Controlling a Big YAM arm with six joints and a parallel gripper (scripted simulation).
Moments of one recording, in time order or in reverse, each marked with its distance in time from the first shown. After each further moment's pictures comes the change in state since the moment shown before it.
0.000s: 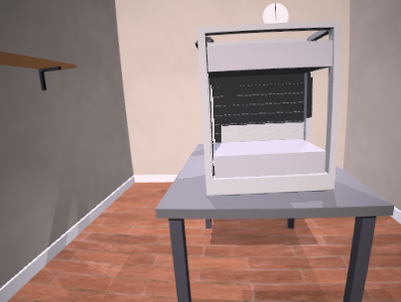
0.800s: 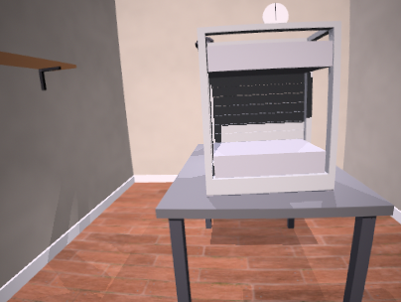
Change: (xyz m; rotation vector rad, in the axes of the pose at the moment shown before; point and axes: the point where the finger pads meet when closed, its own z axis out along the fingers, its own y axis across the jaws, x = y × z) arm 0.000 0.000 -0.003 0.000 -0.002 0.000
